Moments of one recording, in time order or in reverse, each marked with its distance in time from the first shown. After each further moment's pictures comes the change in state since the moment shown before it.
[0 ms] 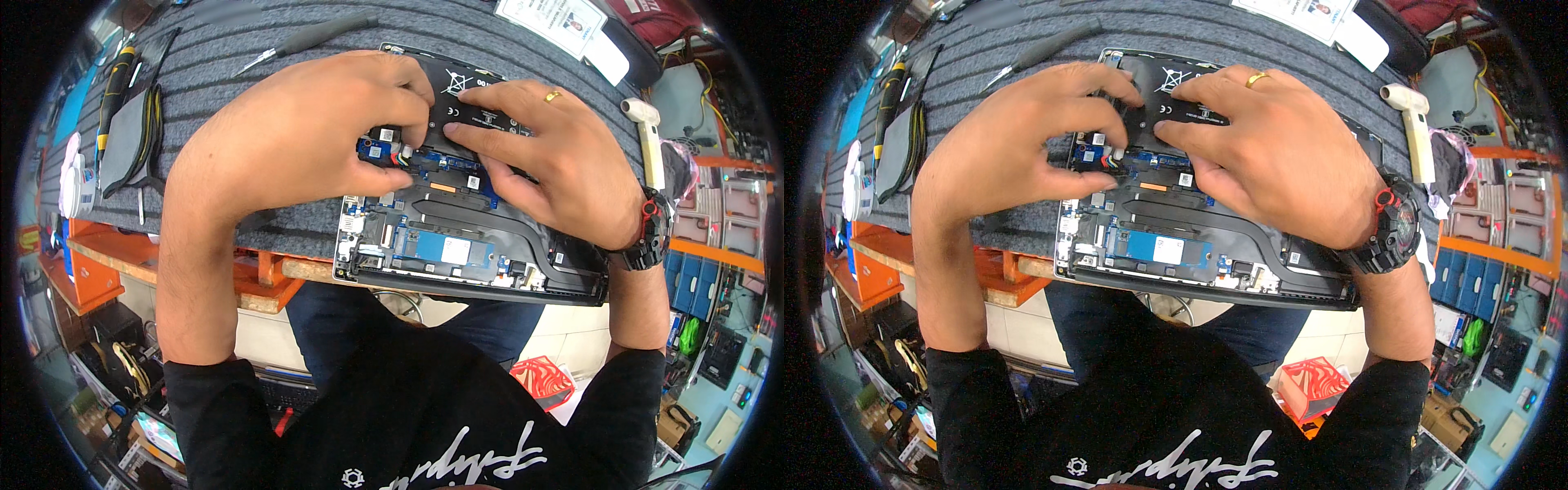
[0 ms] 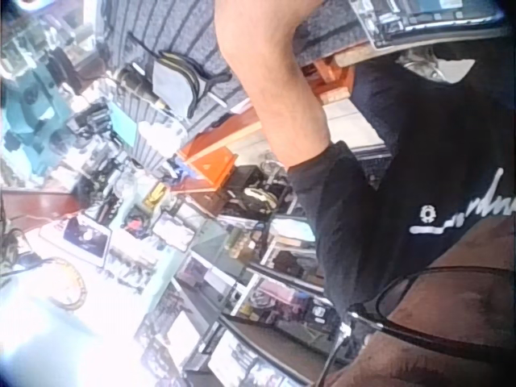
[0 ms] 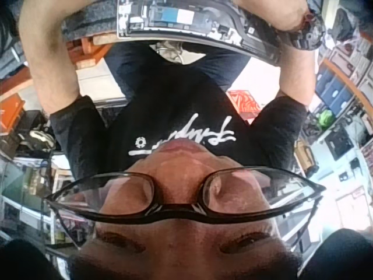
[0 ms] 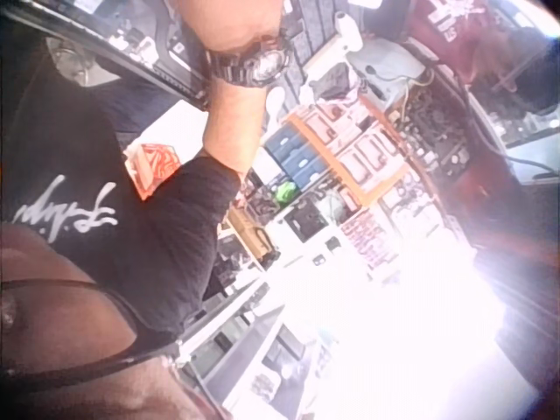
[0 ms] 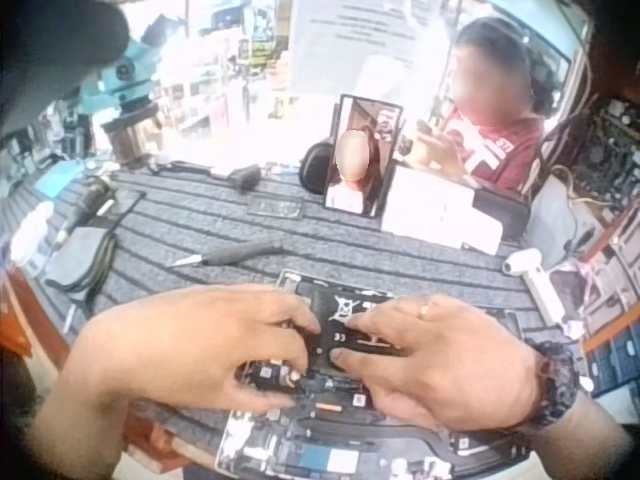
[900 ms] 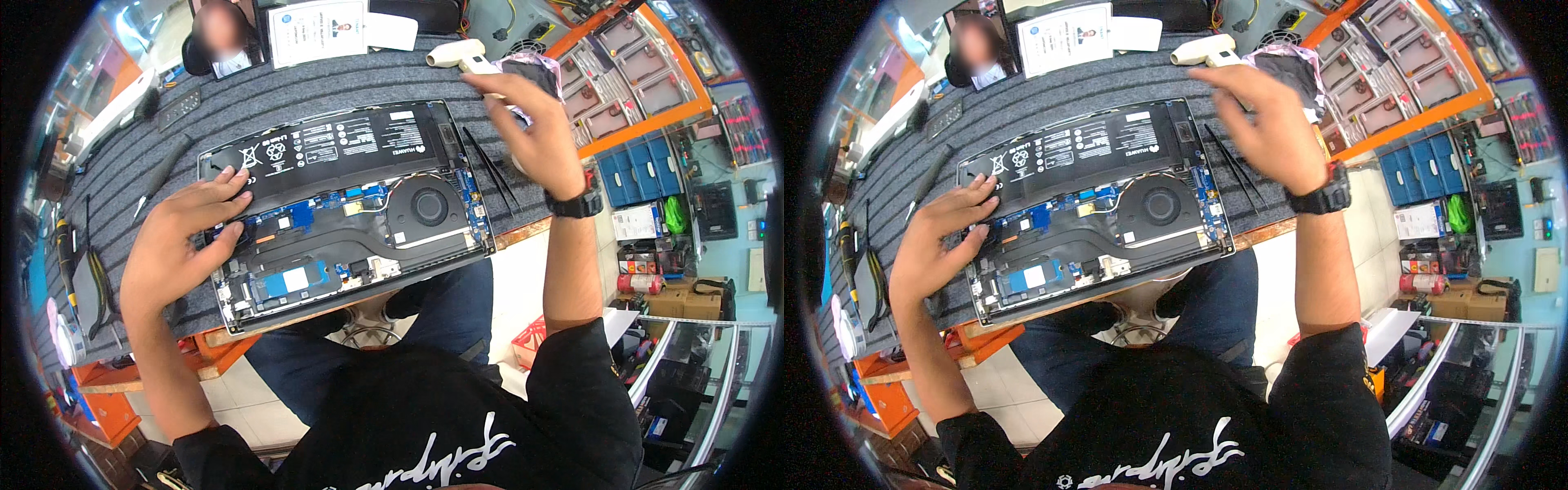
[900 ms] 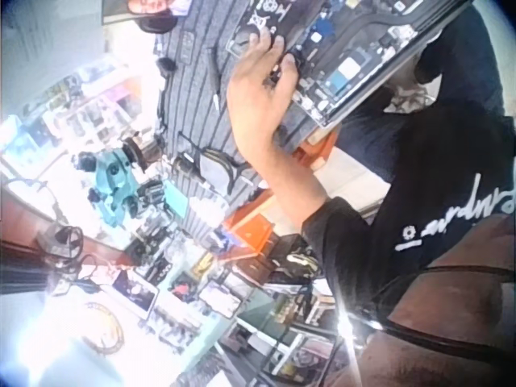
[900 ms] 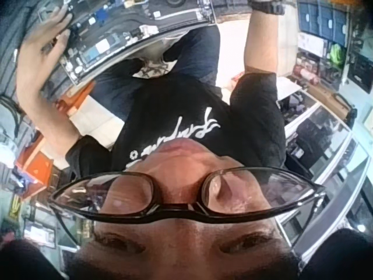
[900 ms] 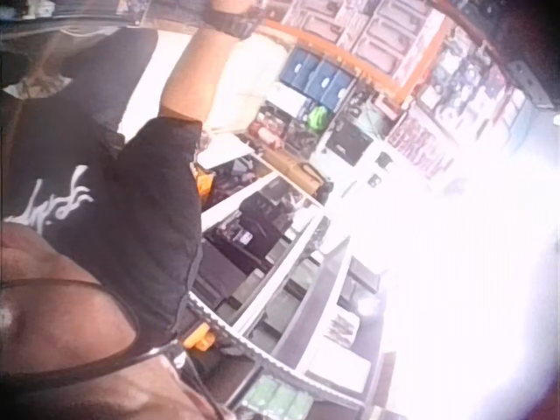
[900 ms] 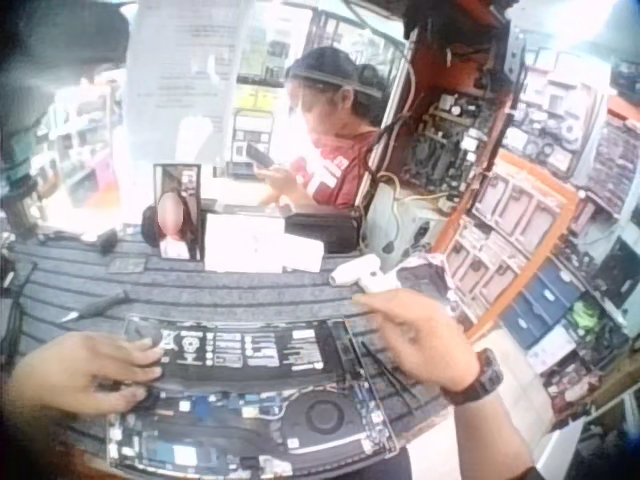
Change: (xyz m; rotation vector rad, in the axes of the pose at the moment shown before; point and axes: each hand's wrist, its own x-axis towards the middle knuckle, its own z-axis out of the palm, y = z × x) left_hand 0.020 0.024 -0.001 -0.039 -0.063 -0.046; right_hand -0.176 0.040 -0.033 0.095 0.514 0.615
